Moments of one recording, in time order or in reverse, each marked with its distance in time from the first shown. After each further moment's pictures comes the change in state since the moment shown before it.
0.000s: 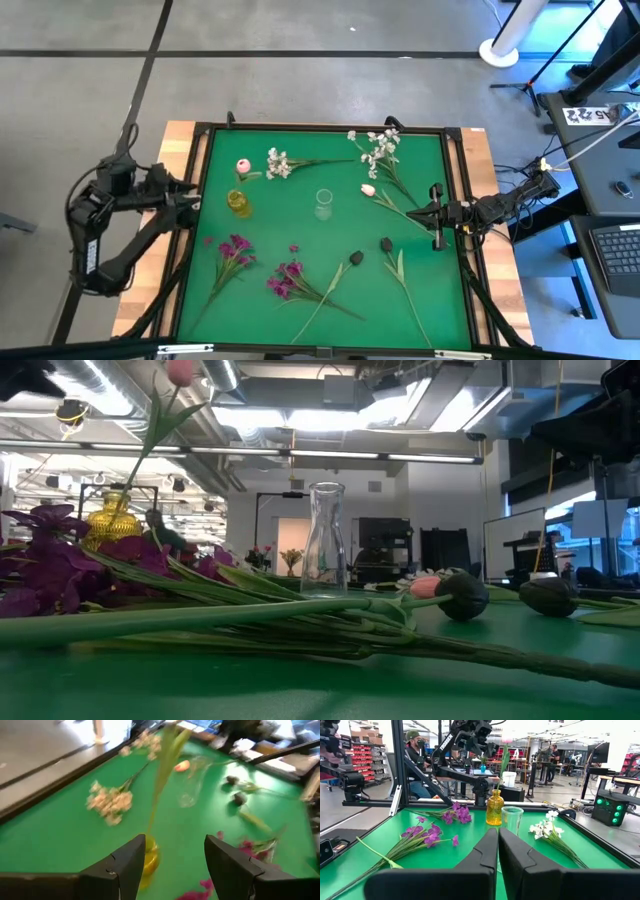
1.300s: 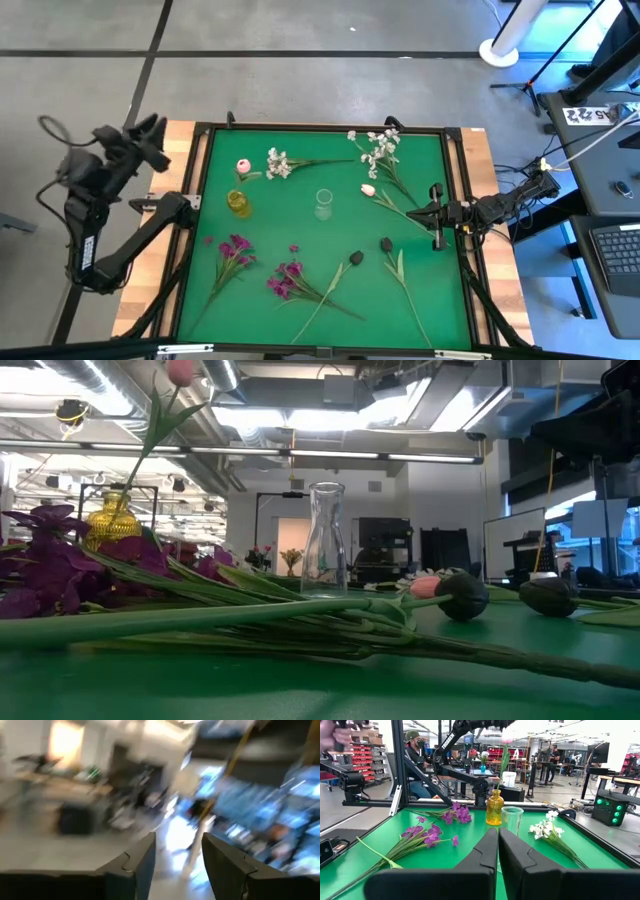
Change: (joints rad) left arm -0.044 0.028 0.004 0.820 -0.657 -0.488; right arm 0.000 0.000 0.000 0.000 0.000 0.000
